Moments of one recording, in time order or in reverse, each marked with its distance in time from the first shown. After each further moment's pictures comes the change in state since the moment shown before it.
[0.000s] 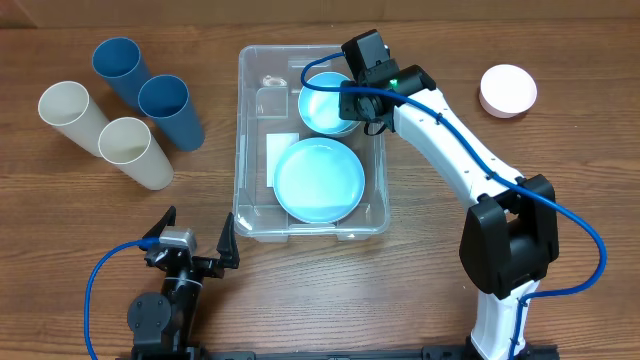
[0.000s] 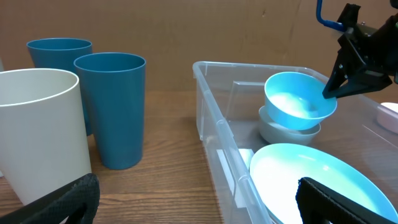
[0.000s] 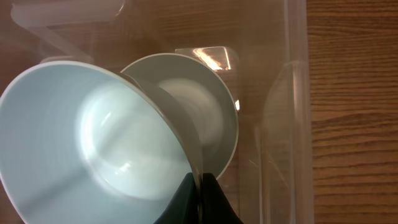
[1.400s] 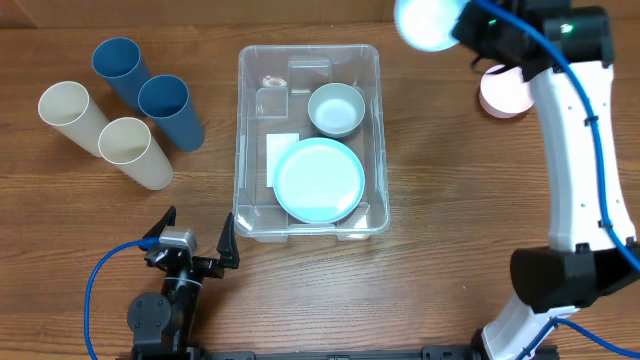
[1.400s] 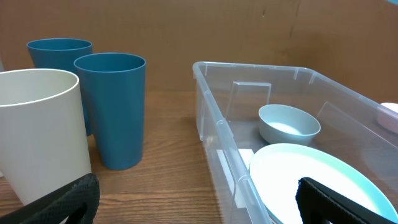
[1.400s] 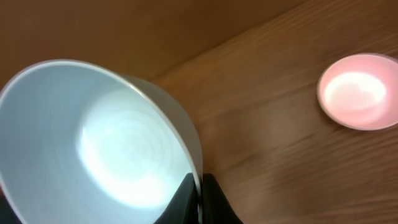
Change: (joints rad) left arm 0.000 0.000 0.000 0.000 0.000 0.000; right arm -0.317 -0.160 0.431 -0.363 -0.124 0.084
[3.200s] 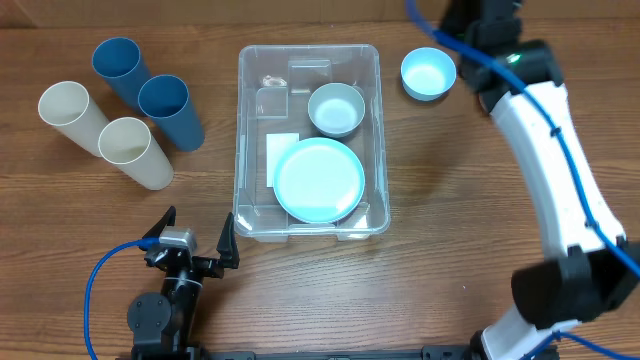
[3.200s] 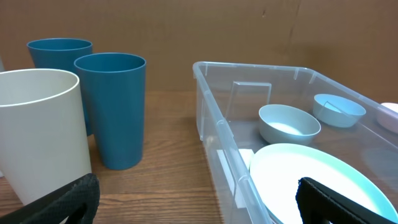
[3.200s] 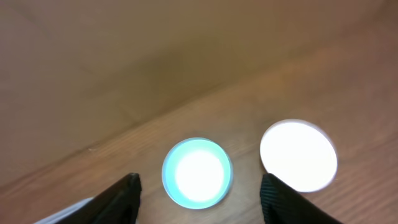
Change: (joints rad) left arm 0.000 0.000 0.000 0.000 0.000 0.000; right arm 0.027 -0.063 -0.328 0.397 0.358 -0.024
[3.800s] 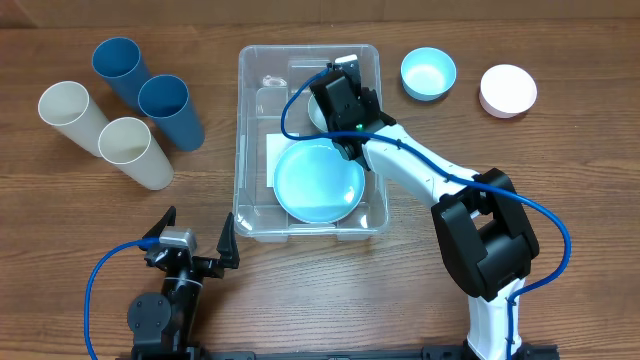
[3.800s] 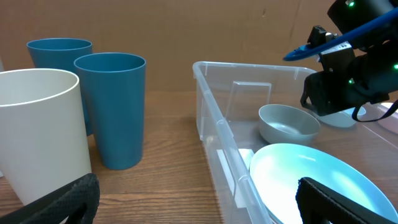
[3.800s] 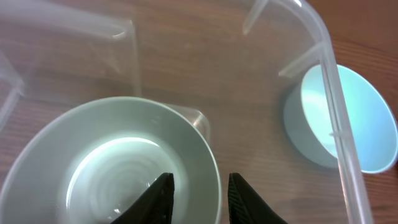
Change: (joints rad) left arm 0.000 0.000 0.000 0.000 0.000 0.000; right arm 0.406 0.258 -0.359 0.468 0.204 -0.341
